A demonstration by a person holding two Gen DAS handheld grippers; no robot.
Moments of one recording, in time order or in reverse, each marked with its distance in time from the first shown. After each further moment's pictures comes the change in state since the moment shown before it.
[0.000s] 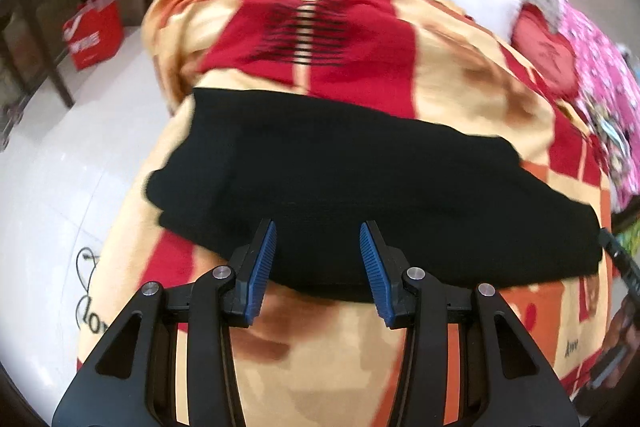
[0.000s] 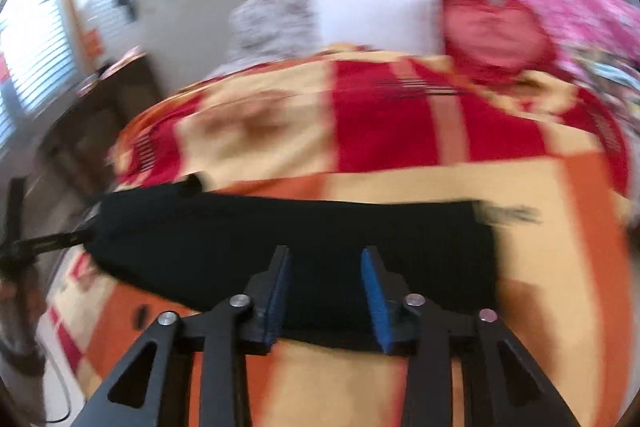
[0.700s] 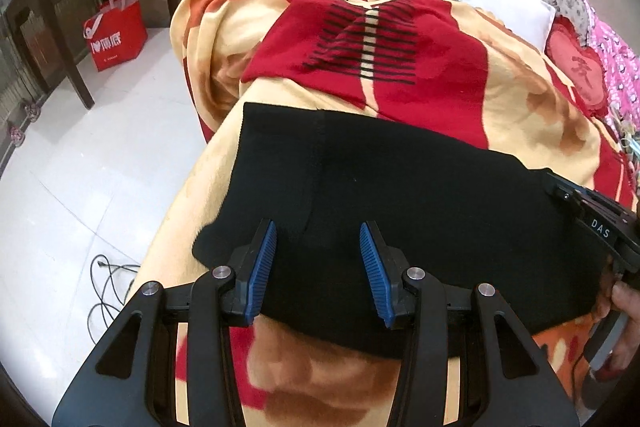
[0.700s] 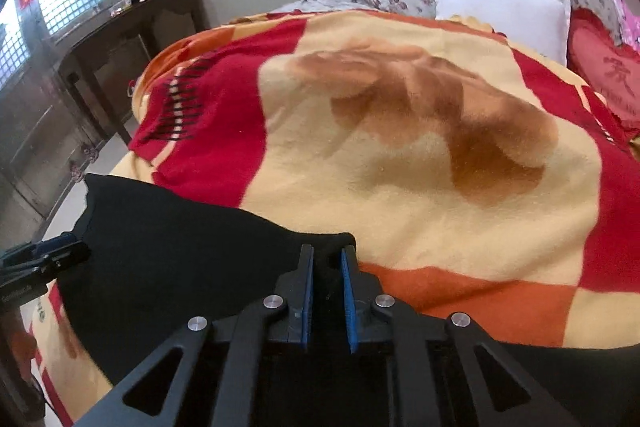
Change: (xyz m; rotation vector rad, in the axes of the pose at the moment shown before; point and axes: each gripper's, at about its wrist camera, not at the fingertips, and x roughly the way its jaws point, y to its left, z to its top) left arm 0.033 0.033 0.019 -0.010 -0.031 0.078; right arm 0.170 0.119 0.060 -0.167 0.141 -0.012
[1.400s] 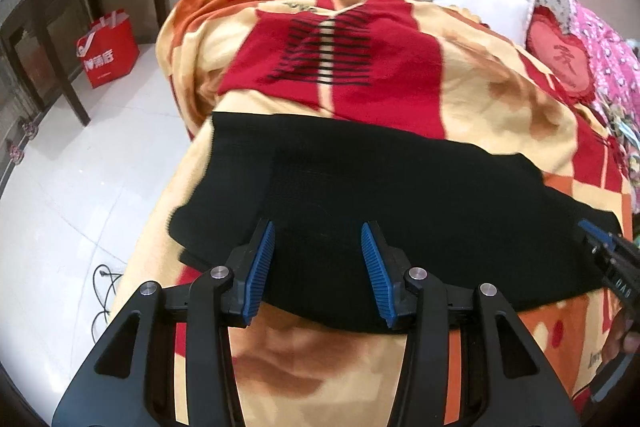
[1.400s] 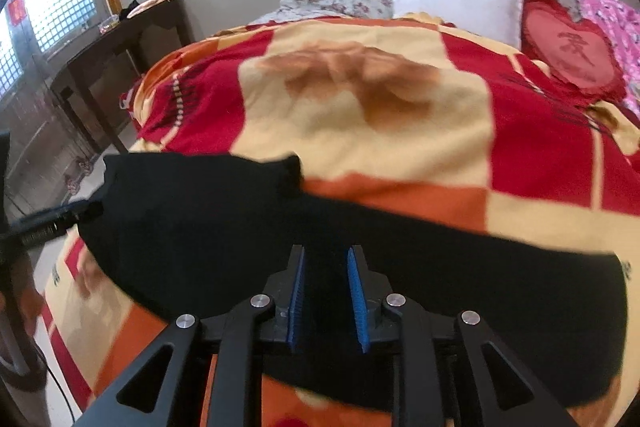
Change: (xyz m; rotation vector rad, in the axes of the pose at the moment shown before) left arm -0.031 -0.035 -0.013 0.059 -0.019 -0.023; right arm -0.090 -0.032 -0.071 0.069 -0.016 -0.038
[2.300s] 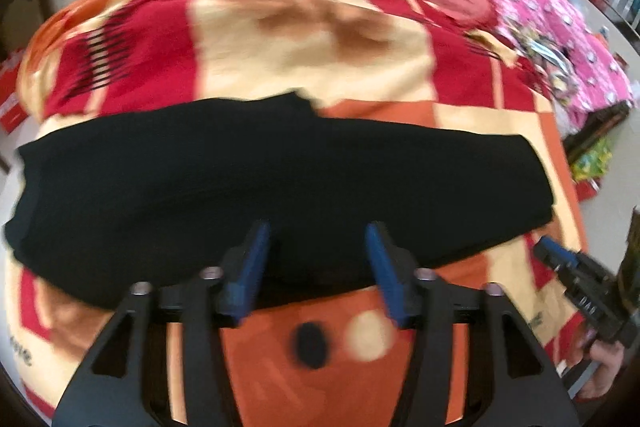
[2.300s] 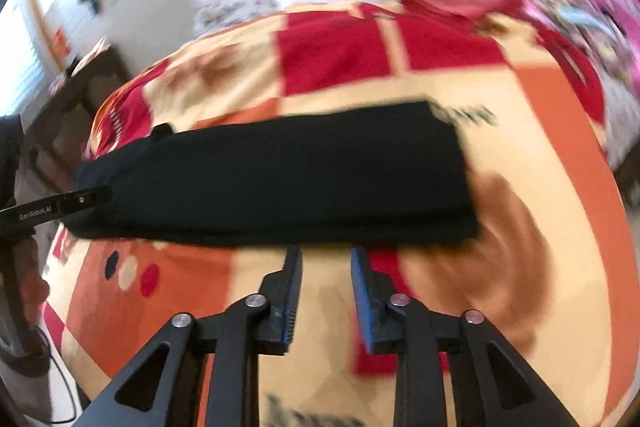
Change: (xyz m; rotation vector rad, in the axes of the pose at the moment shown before) left arm 0.005 -0.179 -0.018 0.238 0.111 -0.286; right arm -0.094 -0.141 -0.124 0.304 -0.019 -0.083
